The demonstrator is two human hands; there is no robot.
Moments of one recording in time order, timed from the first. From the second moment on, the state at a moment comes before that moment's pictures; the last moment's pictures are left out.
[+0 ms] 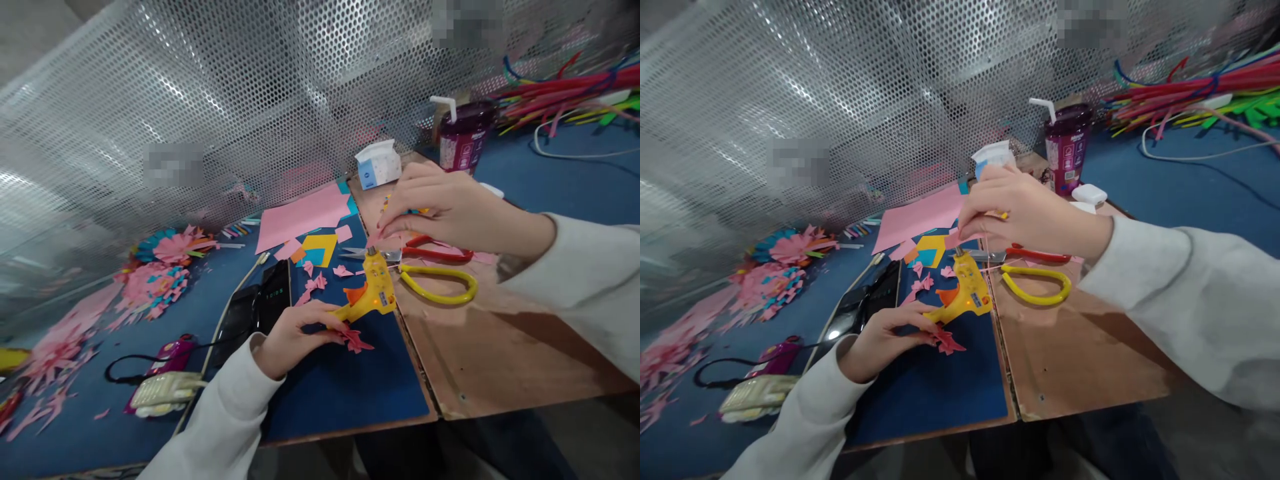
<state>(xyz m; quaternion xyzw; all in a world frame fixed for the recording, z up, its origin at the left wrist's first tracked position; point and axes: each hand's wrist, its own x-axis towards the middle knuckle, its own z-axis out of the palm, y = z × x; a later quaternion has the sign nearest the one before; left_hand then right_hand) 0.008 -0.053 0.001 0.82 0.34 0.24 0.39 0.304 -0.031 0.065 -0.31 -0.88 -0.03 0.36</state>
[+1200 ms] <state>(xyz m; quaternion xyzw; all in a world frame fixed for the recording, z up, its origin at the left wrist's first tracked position) 0.007 -0.045 -0.001 0.80 0.37 0.23 0.41 0.289 -0.019 0.059 -0.36 -0.83 0.02 0.41</state>
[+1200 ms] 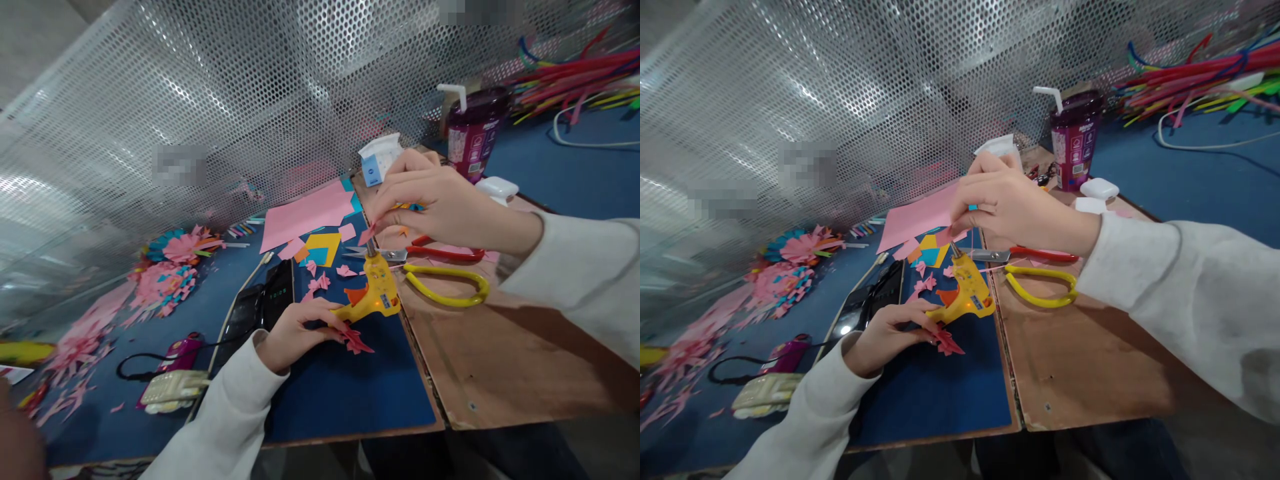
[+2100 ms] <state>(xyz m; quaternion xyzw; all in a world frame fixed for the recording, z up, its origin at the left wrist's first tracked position) 0.009 -0.045 0.003 0.80 0.36 0.23 0.42 0.300 -0.022 0.060 -0.35 -0.86 -0.05 0.37</state>
